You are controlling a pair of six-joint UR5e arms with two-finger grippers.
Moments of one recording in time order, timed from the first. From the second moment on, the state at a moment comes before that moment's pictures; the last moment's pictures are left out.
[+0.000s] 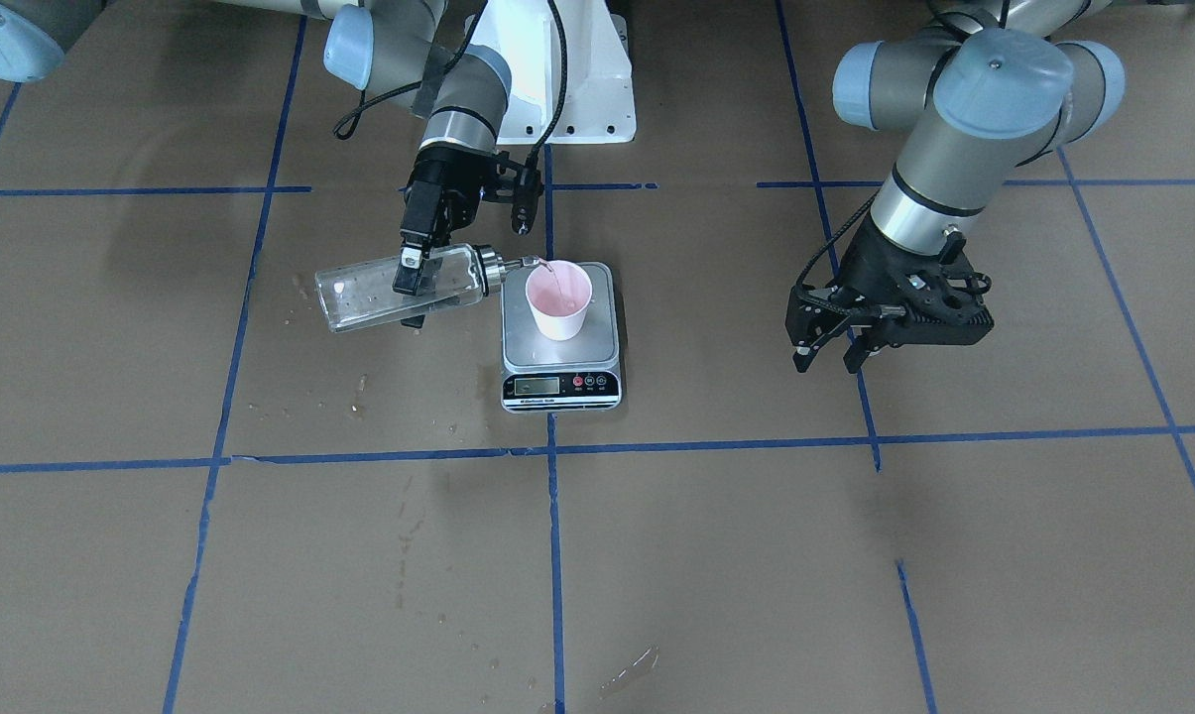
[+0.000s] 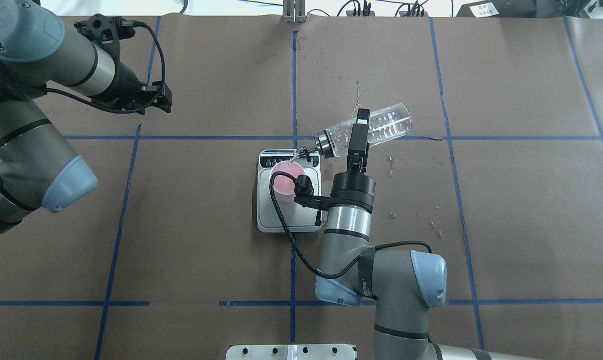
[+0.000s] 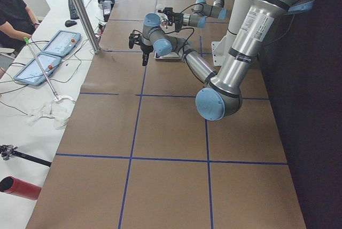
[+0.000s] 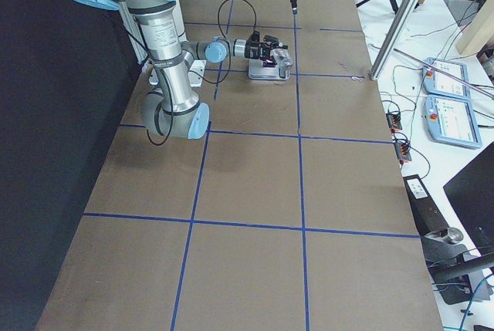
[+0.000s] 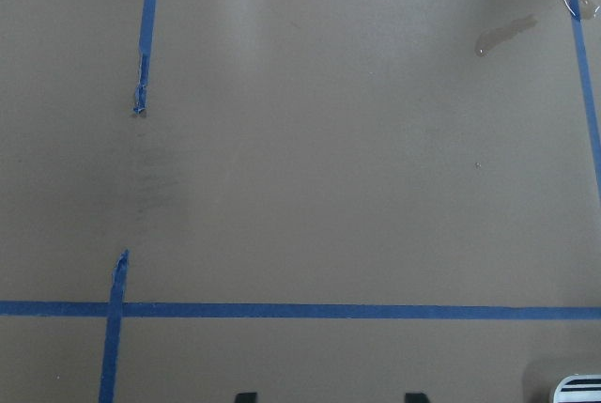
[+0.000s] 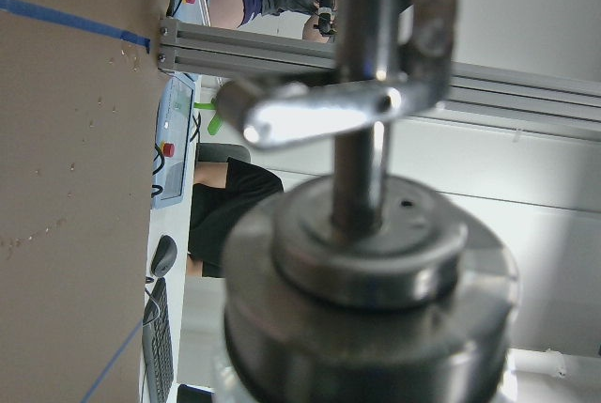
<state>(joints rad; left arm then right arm) -0.87 -2.02 -1.78 -1.79 -2.01 -1.05 0.22 -1.02 1.72 -1.94 0.12 0.28</state>
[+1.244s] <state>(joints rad) -0.87 -2.02 -1.78 -1.79 -2.01 -1.05 0.21 -1.06 1.72 -1.76 0.13 0.32</state>
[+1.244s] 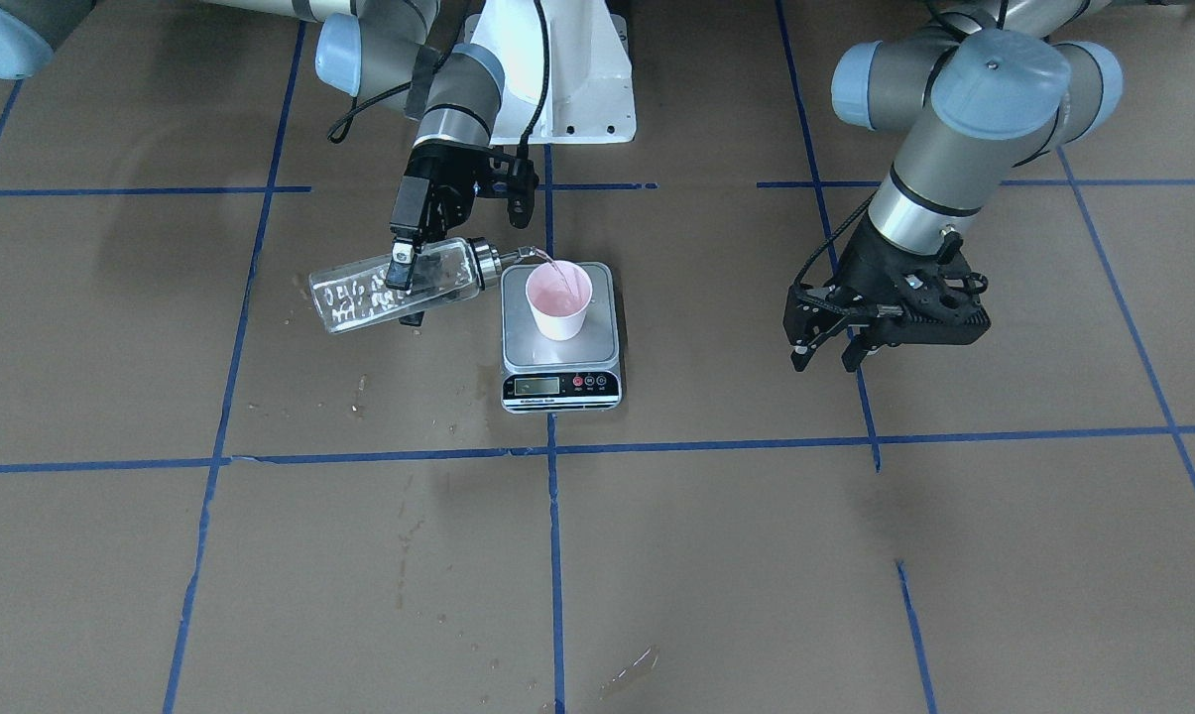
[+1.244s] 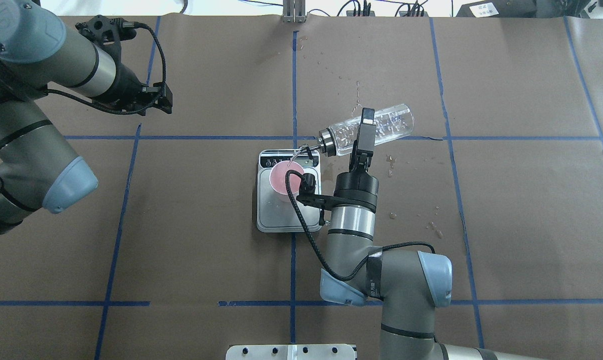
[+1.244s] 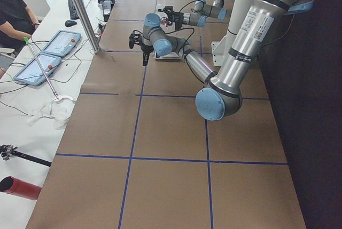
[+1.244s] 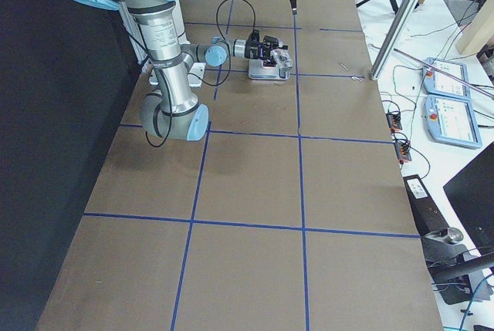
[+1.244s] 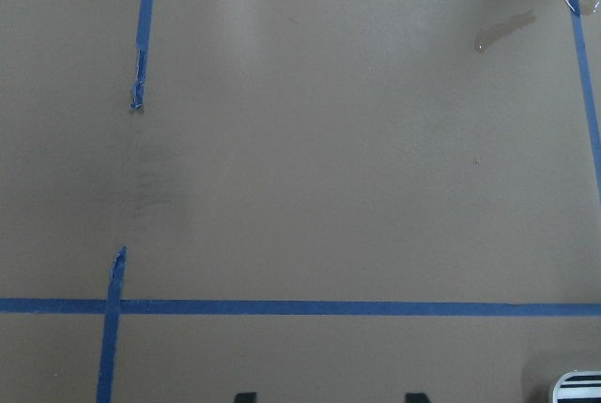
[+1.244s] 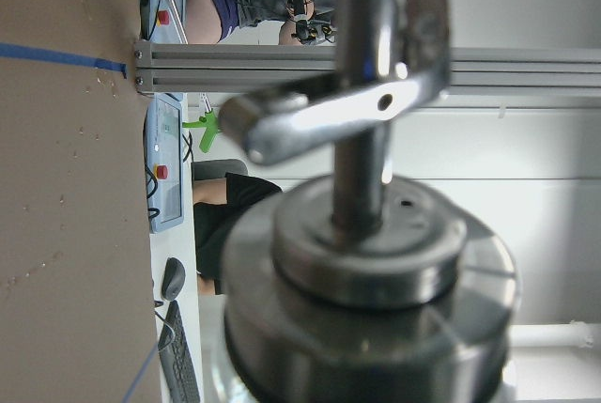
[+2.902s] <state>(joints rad) -0.87 -2.03 -1.79 -1.79 -1.99 -1.06 0.30 -1.37 1.91 -1.33 0.66 1.56</state>
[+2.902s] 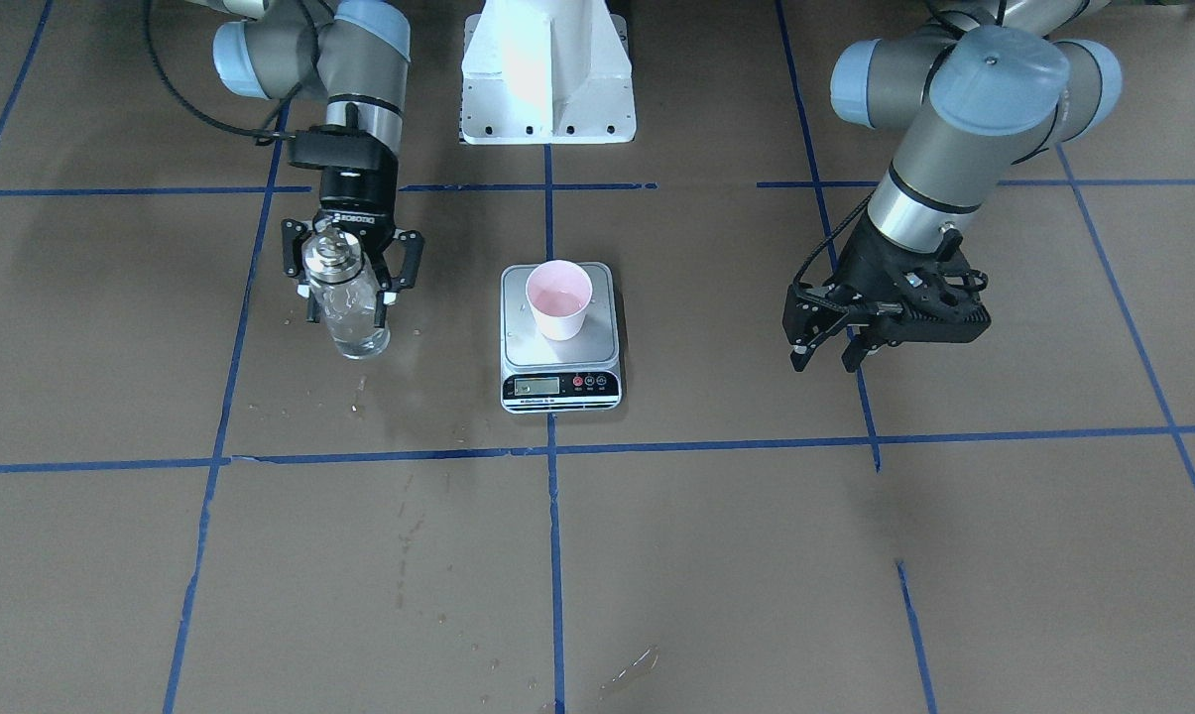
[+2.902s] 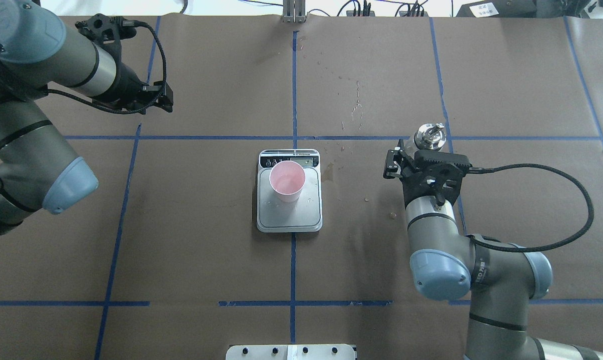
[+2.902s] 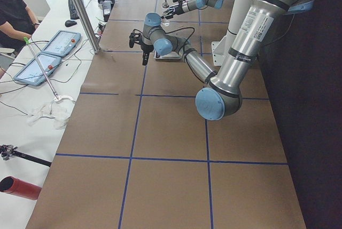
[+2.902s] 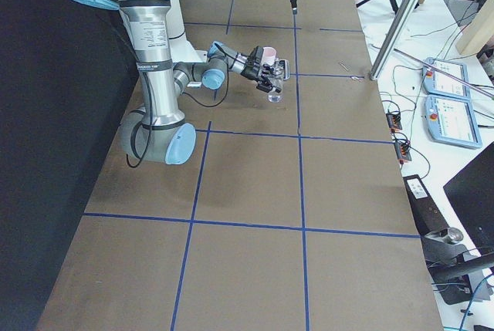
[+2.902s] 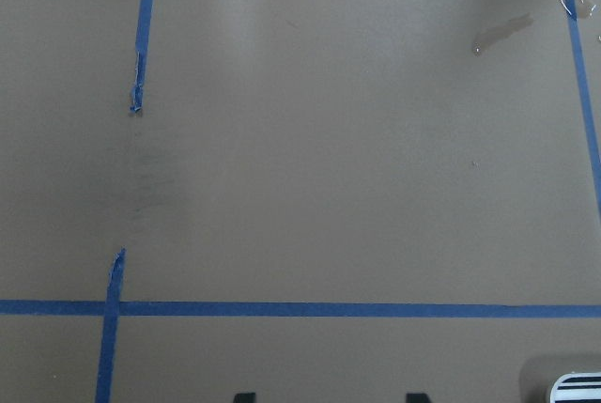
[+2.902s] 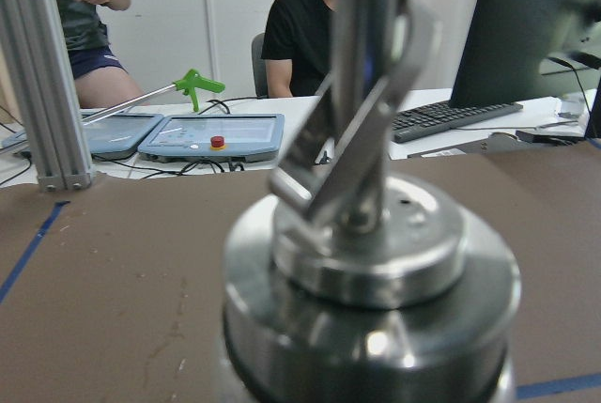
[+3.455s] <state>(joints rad) -0.87 -2.03 -1.79 -1.79 -1.99 -1.06 0.30 -1.45 1.91 -1.35 0.70 1.75</state>
